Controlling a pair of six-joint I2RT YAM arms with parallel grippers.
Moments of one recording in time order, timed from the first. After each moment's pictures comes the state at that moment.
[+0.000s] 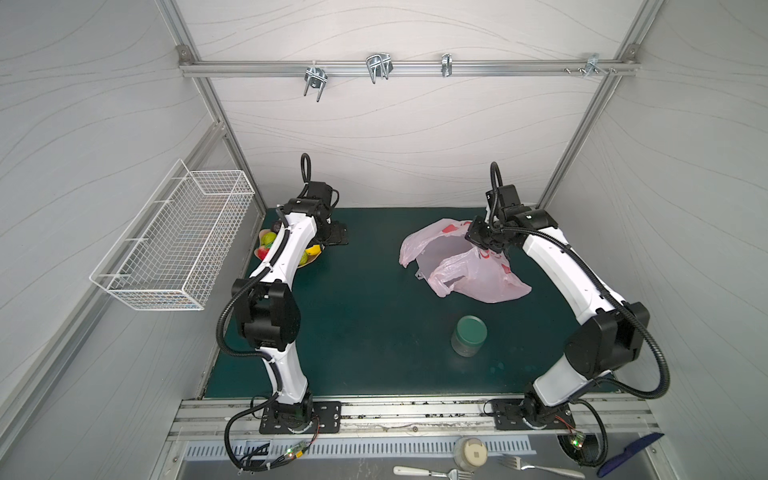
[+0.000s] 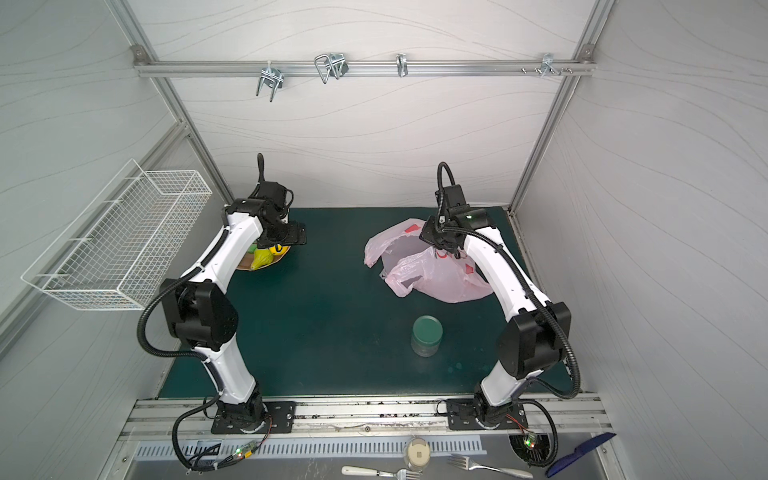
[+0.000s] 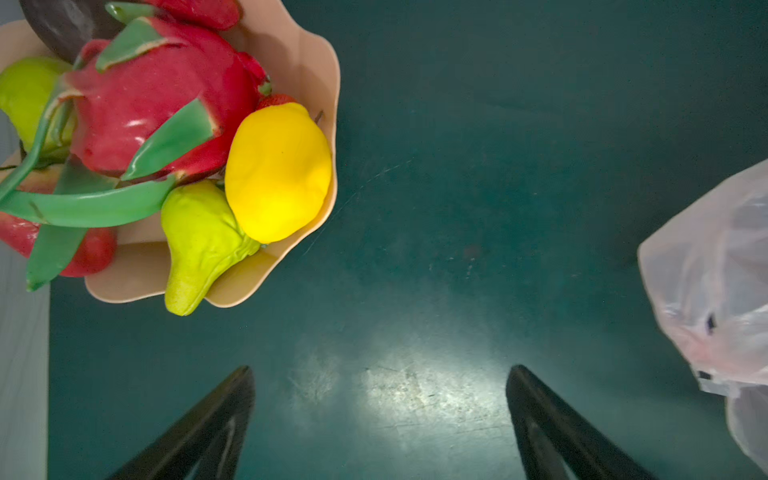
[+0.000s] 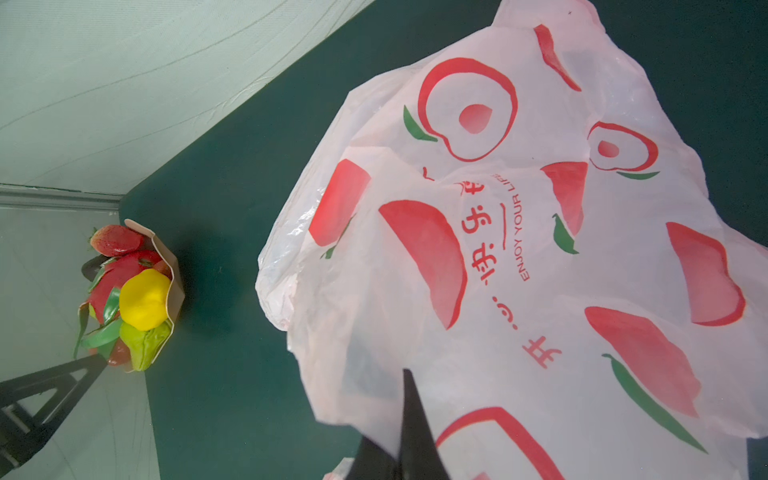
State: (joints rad) left arm -0.10 1.89 1.83 -1.13 -0.10 -0.21; right arm 0.35 1.62 1.62 -0.92 -0.10 0.70
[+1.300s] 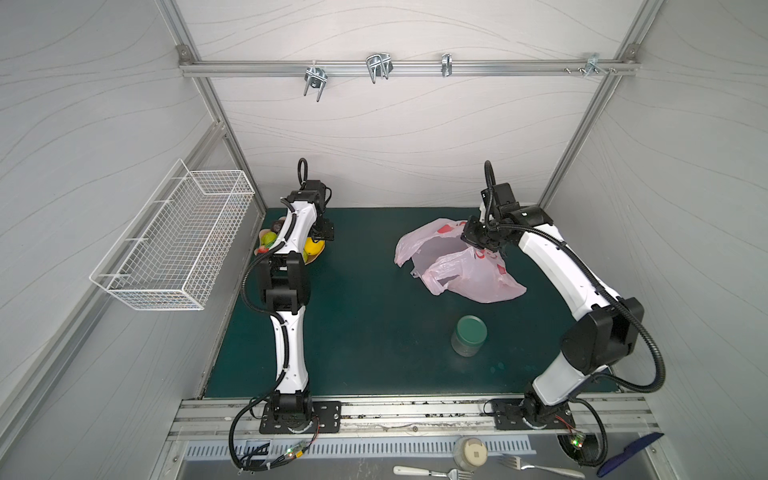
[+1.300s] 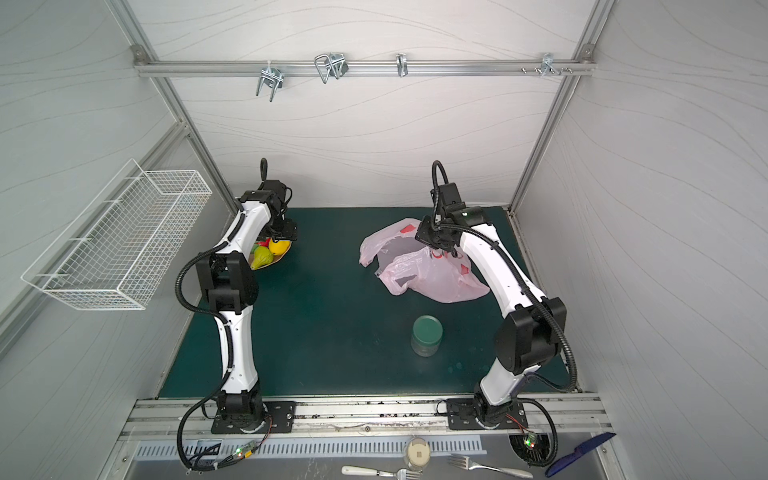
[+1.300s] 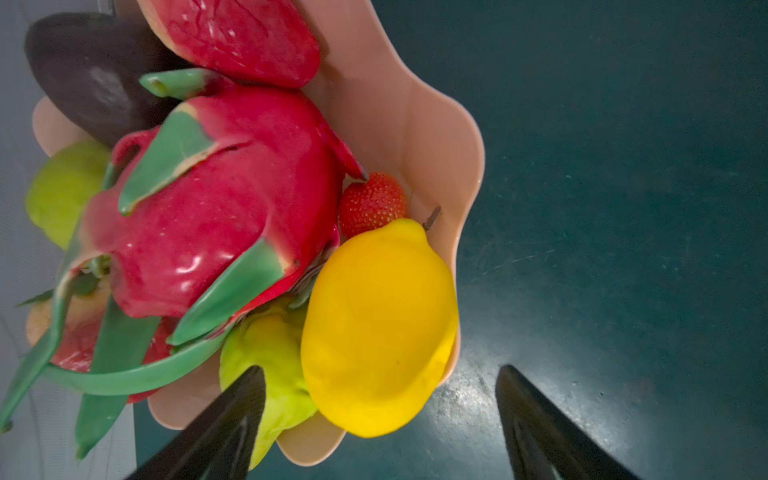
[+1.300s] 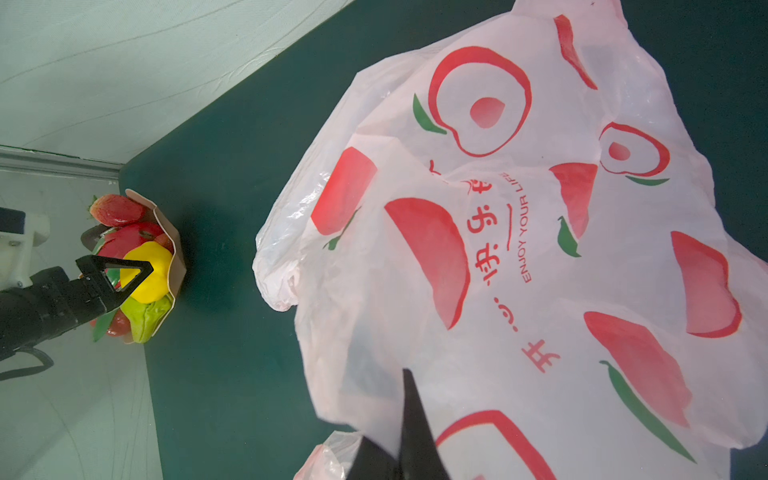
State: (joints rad) left arm 0.00 2.27 2.18 -1.20 -0.23 -0.11; right arm 0.38 1.65 1.67 -0.96 -0.12 0.66
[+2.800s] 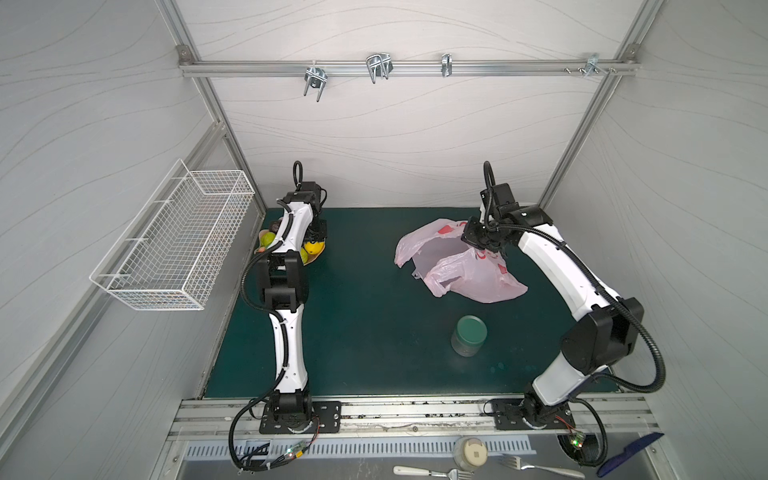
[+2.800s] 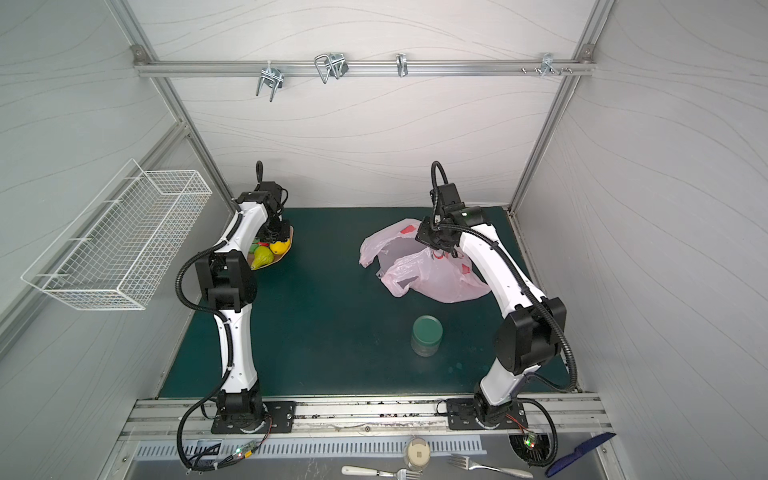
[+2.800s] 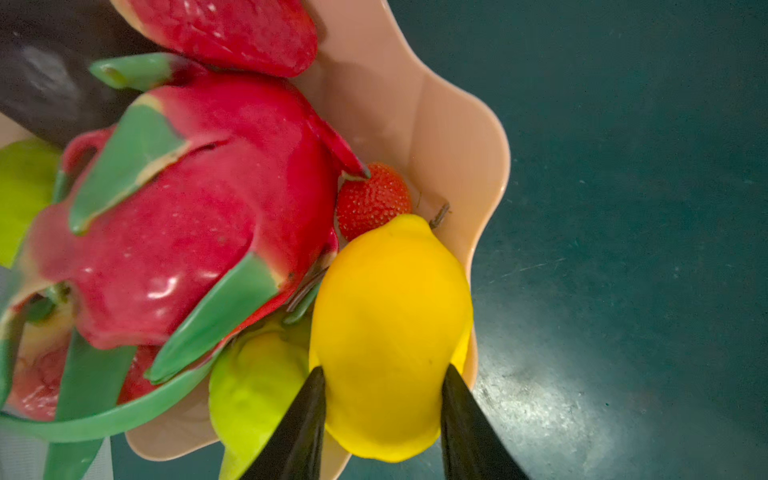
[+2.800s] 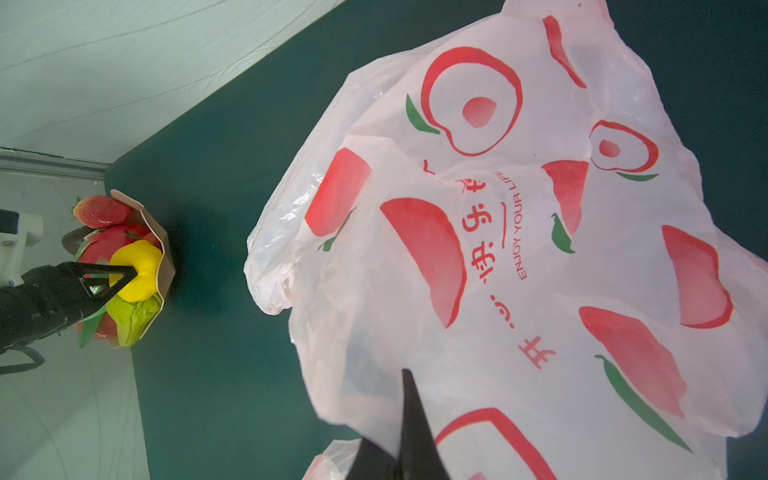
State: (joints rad) left arm 0.03 2.30 2.20 -1.20 -0.18 -0.11; right arm 0.38 1.65 1.67 -0.97 -0.09 0.66
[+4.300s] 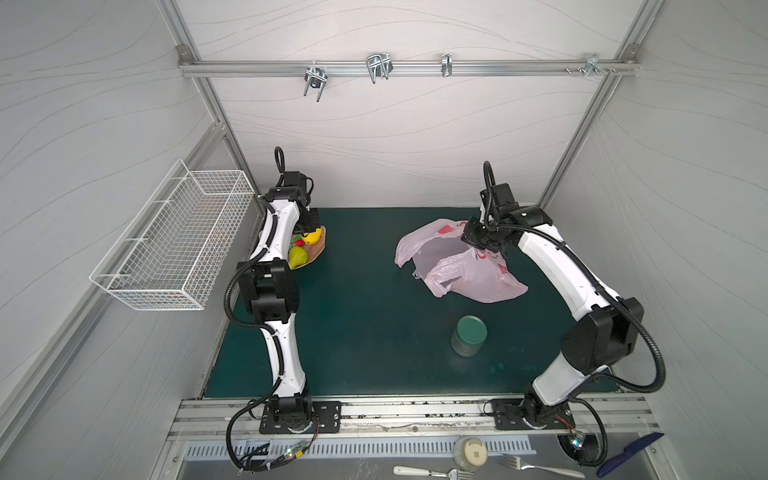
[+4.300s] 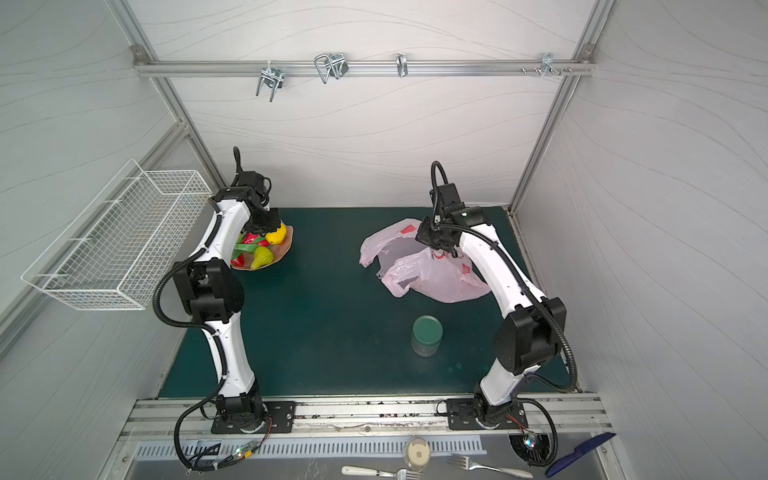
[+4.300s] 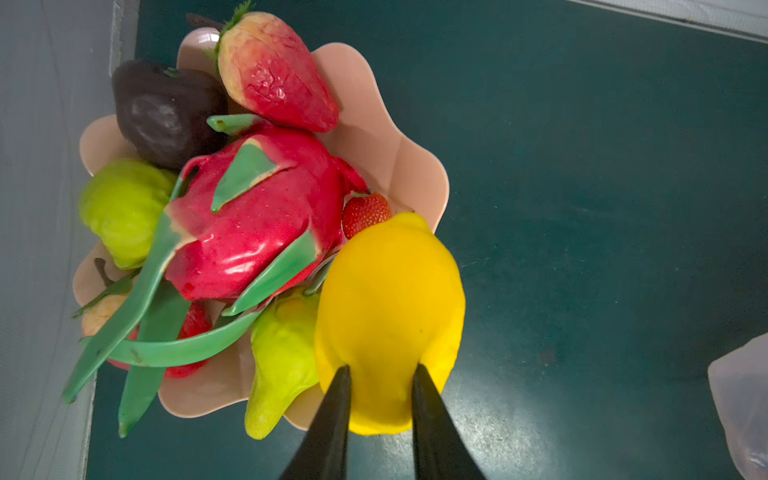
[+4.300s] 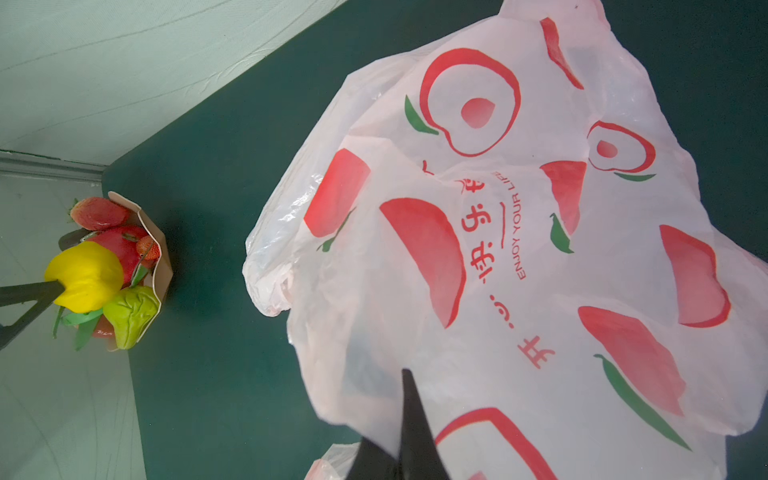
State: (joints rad) left arm 0.08 2.13 2.11 -1.13 -0.06 -0.13; right arm 0.38 1.65 1.67 -0.97 -0.09 0.66
